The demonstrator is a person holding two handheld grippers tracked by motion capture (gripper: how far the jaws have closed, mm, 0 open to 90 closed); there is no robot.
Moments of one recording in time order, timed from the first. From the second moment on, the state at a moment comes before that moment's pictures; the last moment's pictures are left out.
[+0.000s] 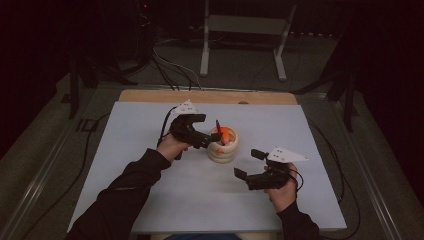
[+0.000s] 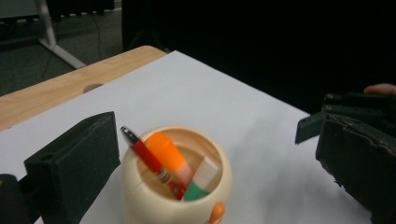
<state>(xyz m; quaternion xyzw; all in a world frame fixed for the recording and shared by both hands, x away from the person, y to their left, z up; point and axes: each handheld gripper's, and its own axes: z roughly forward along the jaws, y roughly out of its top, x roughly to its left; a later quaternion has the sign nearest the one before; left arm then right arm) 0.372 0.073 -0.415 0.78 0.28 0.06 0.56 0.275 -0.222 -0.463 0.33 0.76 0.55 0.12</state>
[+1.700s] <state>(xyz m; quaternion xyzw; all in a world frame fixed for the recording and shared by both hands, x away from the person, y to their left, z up) 0.285 0.168 -0.474 0.79 0.29 0.09 0.54 0.266 -0.257 -0.475 0.36 0.75 0.54 0.14</state>
